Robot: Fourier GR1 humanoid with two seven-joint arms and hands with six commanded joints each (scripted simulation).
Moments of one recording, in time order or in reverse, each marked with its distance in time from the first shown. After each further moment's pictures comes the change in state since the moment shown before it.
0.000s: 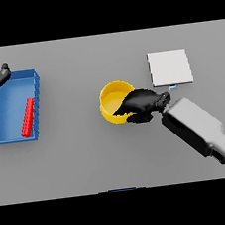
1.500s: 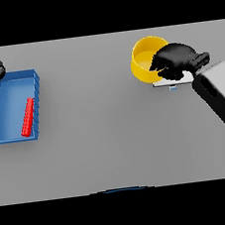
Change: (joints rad) left arm -0.005 0.019 0.020 0.009 0.012 -0.021 -0.019; right arm -0.152 -0.215 -0.151 0.058 -0.085 0.001 0.127
